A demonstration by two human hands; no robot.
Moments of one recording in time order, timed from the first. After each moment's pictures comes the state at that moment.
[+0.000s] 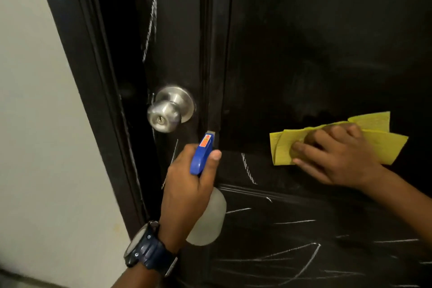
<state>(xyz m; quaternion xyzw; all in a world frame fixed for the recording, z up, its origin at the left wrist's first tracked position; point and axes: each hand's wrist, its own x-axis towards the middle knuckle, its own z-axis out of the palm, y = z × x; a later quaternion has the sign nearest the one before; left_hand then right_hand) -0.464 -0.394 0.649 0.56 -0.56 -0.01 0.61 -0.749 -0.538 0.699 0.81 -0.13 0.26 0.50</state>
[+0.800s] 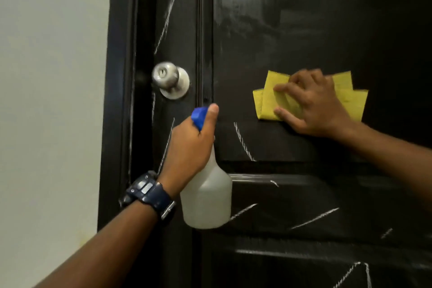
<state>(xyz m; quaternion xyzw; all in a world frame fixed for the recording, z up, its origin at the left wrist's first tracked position) -0.471 -0.413 0.586 0.44 -0.61 0.12 0.65 -0.730 -0.540 0.661 0.70 -0.24 0.46 0.48</state>
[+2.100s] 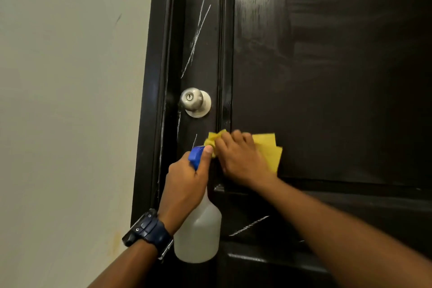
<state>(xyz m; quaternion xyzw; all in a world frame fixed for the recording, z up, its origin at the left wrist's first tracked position) -0.433 -0.381 0.551 0.46 -0.57 0.11 0.67 -0.553 -0.514 0.599 0.76 -0.22 0.42 0.44</state>
